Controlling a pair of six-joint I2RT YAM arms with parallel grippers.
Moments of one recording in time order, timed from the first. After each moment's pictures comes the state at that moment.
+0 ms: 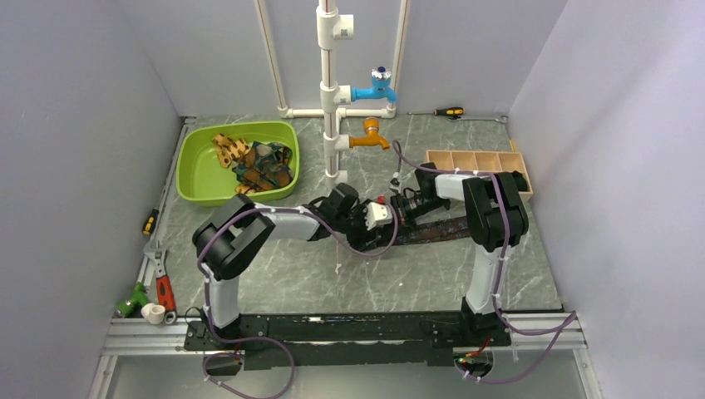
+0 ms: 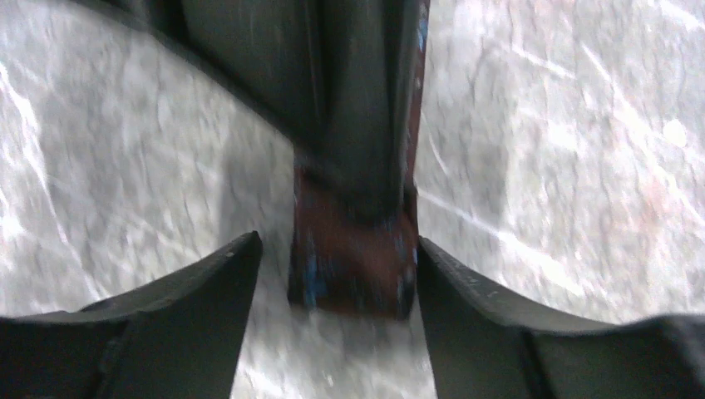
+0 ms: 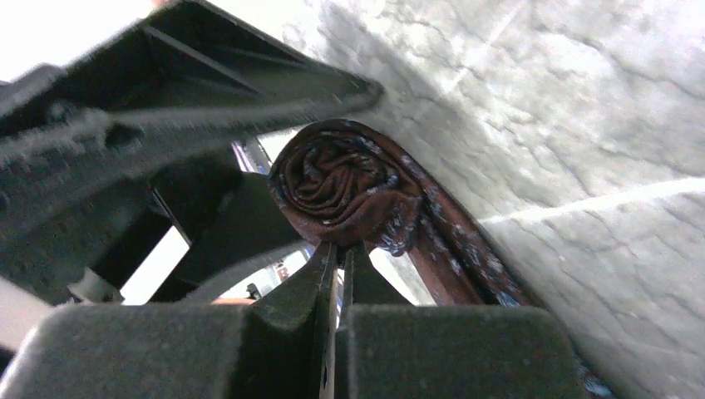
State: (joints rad) left arm -0.81 1.92 1.03 0.17 0.46 0.39; right arm 0.22 1.99 1.11 -0.59 -1.00 0.12
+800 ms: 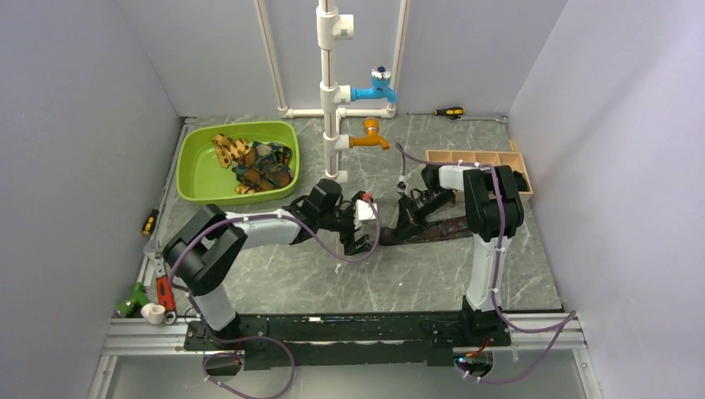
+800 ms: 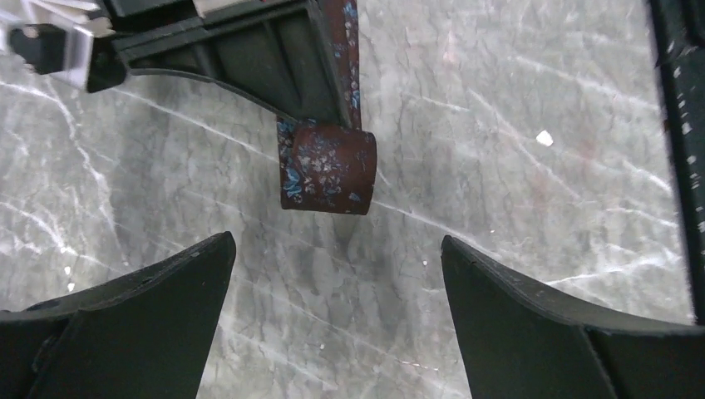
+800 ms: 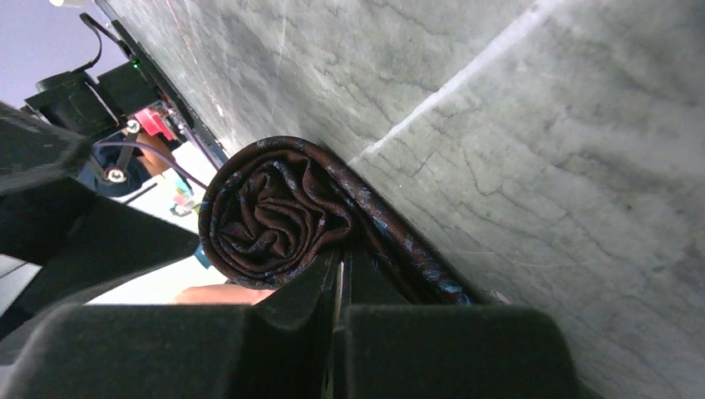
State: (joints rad) left arm -0.76 1.69 0.89 0.25 0.66 0.43; right arm 0.15 2.10 1.24 -0.88 -0.85 -0.07
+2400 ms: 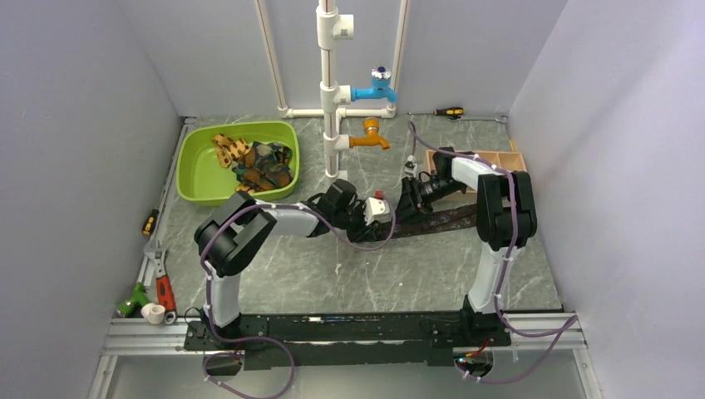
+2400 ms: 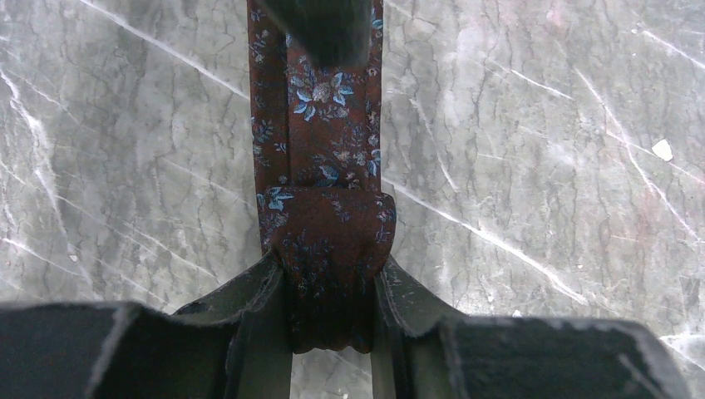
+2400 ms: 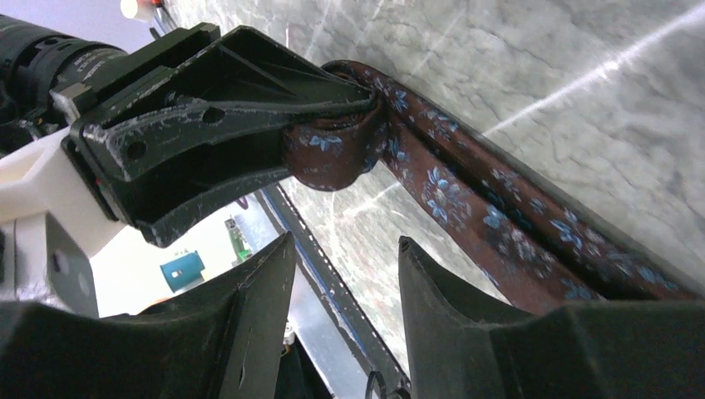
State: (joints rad) left arm -0.76 1.93 1.01 0.24 0.56 0.37; right arm 0.10 1.98 1.31 -0.94 -0.95 -0.15
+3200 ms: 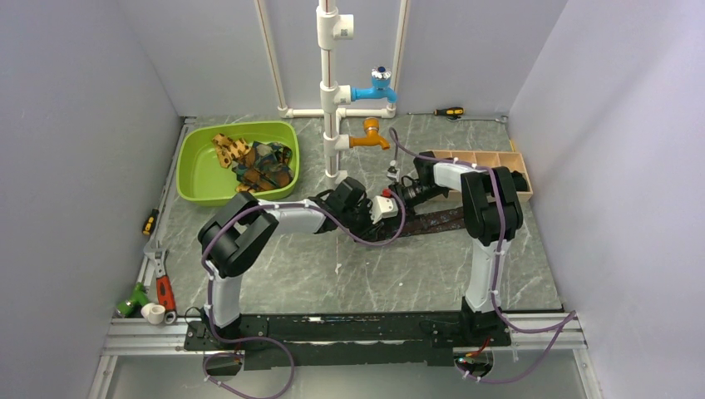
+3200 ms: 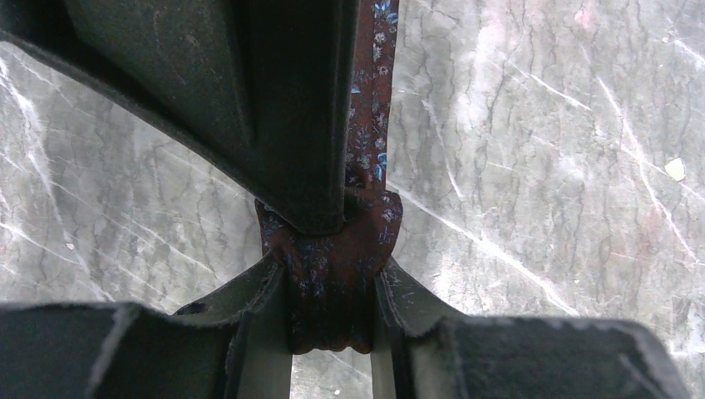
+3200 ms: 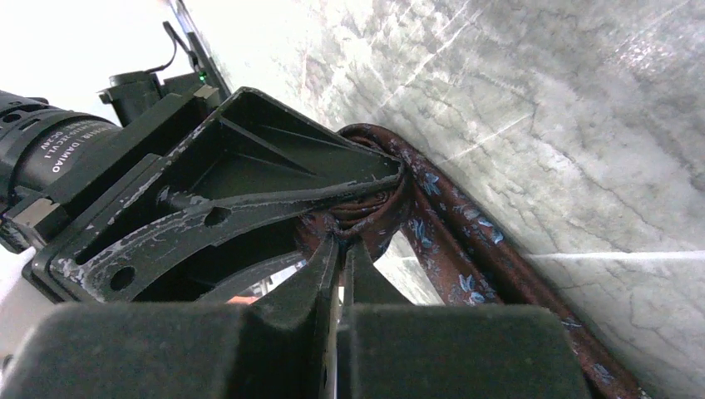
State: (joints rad) left arm -0.81 1.95 1.12 0.04 0.44 0.34; right arm 0.21 2.06 1.28 -0.74 -1.01 -0.03
